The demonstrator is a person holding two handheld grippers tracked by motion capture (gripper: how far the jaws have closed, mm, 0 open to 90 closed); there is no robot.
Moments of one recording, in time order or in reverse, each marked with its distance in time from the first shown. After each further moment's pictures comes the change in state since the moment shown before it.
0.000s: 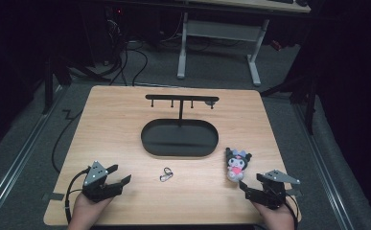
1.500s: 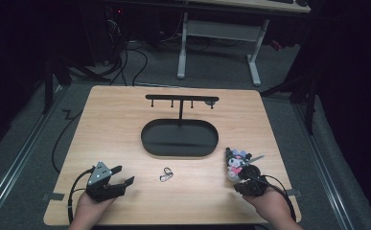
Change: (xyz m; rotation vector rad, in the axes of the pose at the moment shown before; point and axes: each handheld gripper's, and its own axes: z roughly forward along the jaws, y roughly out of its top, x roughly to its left) left arm -0.003 -0.002 0.008 0.029 -0.035 0.012; right arm 0.040 0.053 0.028 0.544 0.037 -0.157
